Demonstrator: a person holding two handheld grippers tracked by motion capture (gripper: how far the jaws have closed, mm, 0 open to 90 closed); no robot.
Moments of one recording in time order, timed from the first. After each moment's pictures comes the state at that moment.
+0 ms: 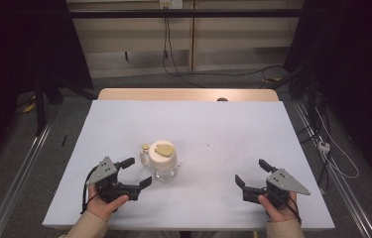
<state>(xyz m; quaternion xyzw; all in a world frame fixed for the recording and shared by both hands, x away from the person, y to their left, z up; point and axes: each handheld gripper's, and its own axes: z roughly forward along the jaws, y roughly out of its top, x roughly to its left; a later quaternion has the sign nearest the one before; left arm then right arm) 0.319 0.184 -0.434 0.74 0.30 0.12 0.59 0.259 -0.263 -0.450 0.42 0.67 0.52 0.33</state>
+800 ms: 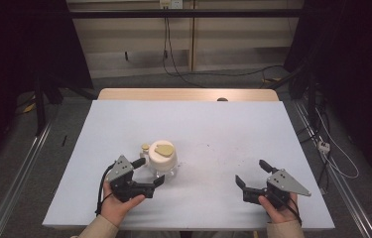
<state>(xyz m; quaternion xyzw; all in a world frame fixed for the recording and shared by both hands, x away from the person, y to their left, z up) 0.324 0.150 -0.438 0.75 0.33 0.13 0.56 0.257 -0.263 -0.450 0.42 0.66 0.52 0.33</state>
